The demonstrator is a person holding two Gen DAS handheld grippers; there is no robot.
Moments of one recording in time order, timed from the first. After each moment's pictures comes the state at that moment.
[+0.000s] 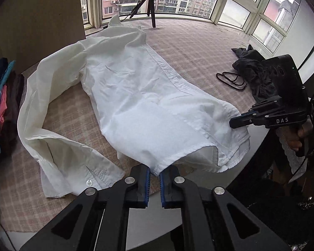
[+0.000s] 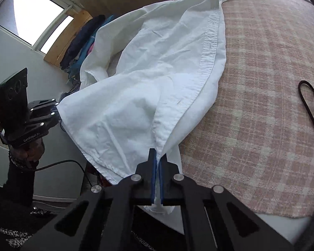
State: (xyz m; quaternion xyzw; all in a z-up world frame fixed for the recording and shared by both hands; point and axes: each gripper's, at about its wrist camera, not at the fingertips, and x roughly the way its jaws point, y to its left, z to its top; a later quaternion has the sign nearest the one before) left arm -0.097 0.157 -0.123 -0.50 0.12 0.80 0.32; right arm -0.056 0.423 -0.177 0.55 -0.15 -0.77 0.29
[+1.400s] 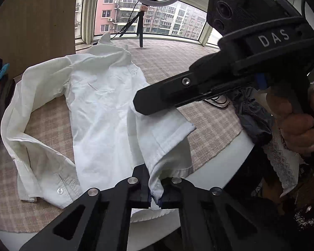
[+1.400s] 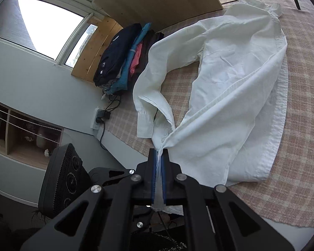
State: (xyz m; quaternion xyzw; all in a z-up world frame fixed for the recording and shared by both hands) left arm -0.085 0.159 -0.125 -0.45 0.05 0.83 0.33; right arm -0.107 0.324 -0.119 0.56 -0.21 -0.72 0.36
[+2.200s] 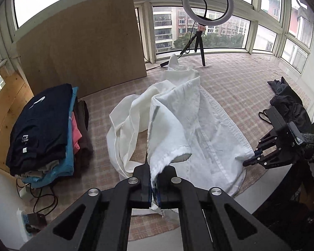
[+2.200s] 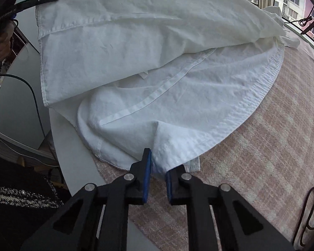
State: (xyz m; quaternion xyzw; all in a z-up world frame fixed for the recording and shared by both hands) left arm -0.142 0.072 -0.040 -0.42 0.14 0.87 0.21; right arm -0.103 0.352 -0.218 0.57 0.04 -0.73 0.38
